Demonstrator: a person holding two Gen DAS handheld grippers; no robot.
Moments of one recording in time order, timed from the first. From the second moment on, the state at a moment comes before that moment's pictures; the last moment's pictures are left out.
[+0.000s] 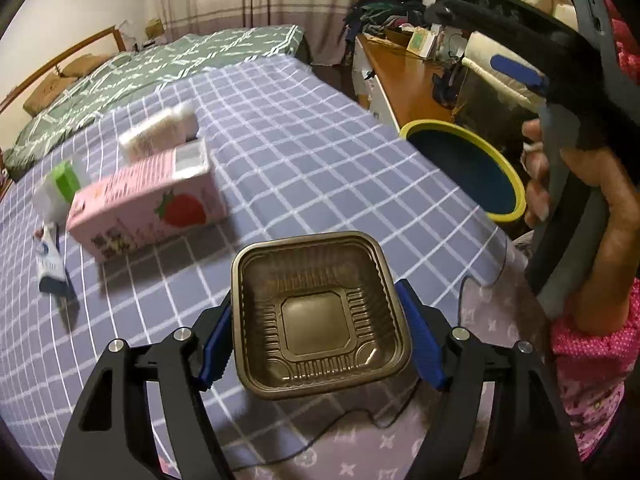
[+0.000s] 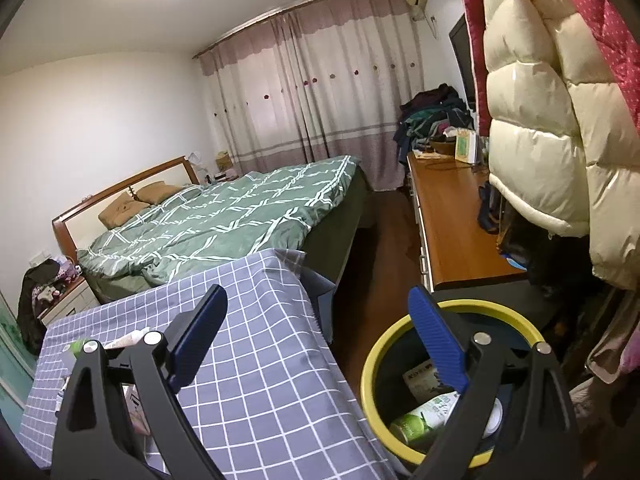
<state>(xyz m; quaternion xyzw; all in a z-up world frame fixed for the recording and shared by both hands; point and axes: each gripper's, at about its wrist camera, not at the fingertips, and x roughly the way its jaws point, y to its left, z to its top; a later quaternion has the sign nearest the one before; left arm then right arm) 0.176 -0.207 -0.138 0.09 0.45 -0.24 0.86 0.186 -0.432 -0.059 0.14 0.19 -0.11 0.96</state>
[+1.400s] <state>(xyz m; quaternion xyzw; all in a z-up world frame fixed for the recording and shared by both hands) 0.236 -0.307 -0.080 0.05 0.34 -0.36 0.87 0.060 -0.524 -0.046 0.09 0.17 -0.23 0.95</state>
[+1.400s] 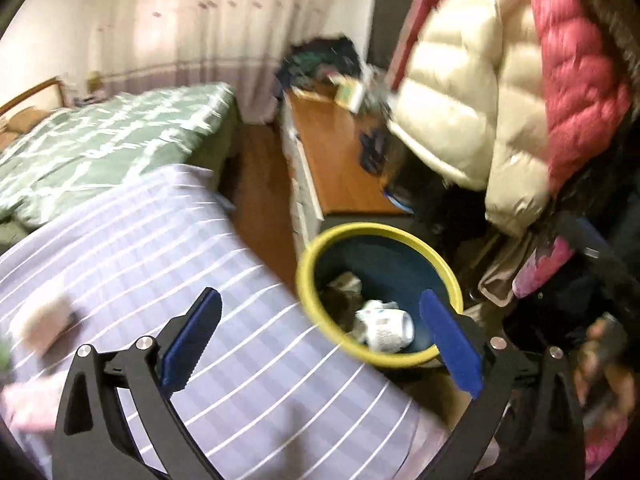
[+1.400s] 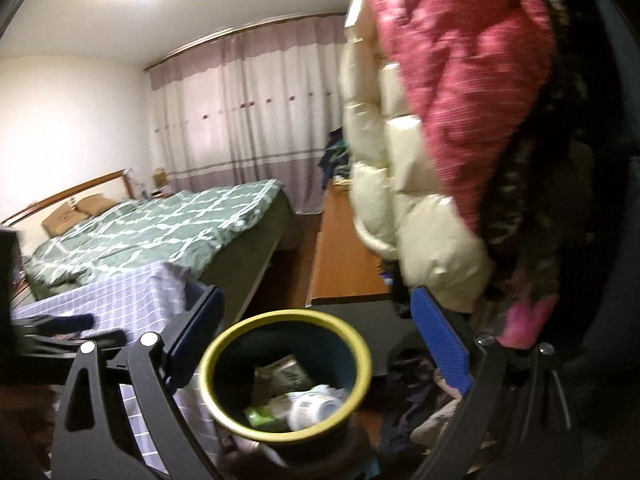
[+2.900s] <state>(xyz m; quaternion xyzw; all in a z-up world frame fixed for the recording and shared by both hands) 0.157 0.153 -0.067 -0.13 0.19 0.08 0.97 0.280 -0.054 -0.116 -0.09 0.42 0.29 0.86</state>
